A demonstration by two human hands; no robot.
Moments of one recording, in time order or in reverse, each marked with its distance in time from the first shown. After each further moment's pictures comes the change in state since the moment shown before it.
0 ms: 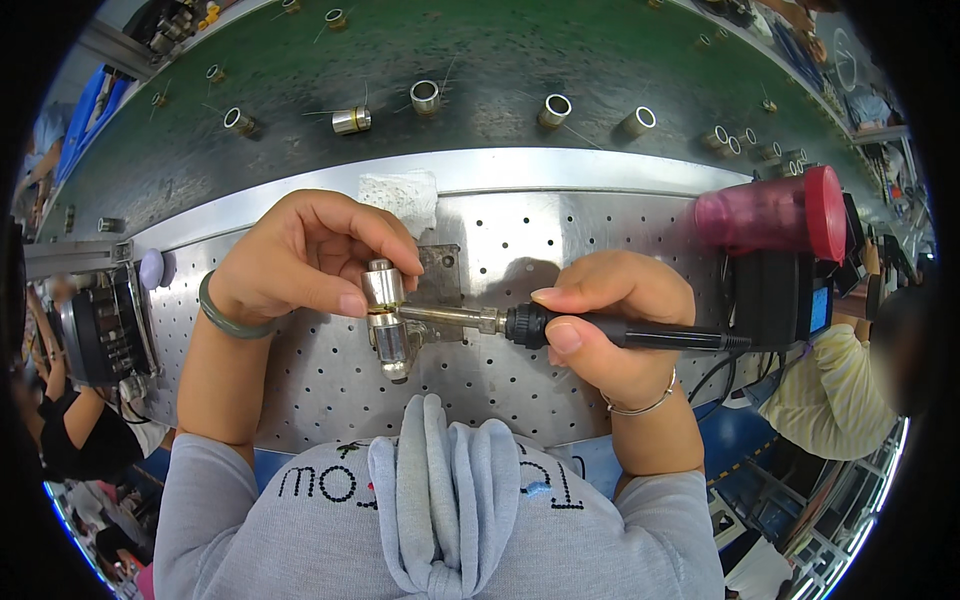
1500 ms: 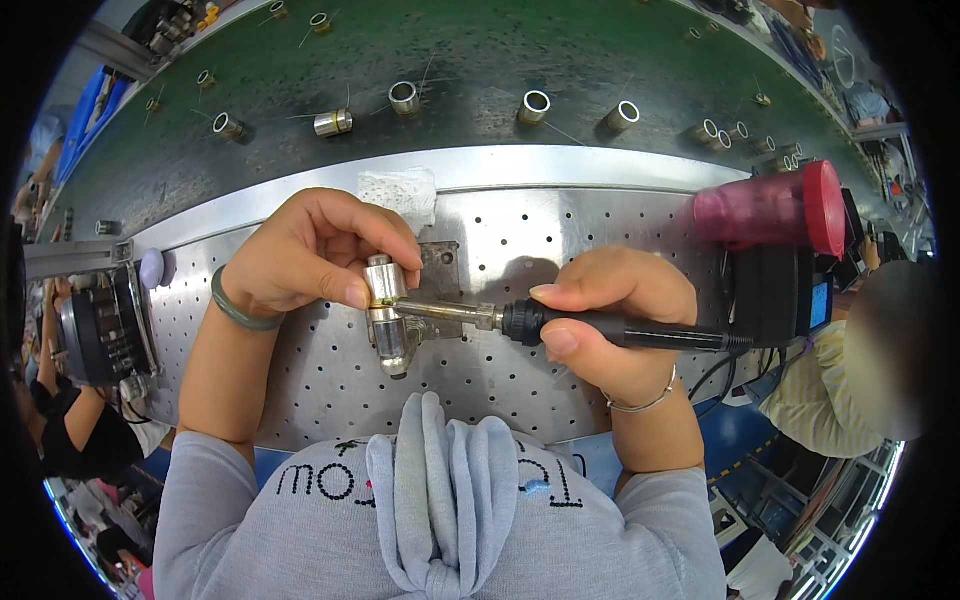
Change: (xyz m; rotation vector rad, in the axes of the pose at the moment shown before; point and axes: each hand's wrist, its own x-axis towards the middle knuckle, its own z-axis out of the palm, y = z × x) left_hand 0.005 -0.005 -0.001 -0.031 -0.035 0.018; right_hand -0.003 -0.002 -0.004 -0.109 -0.001 -0.053
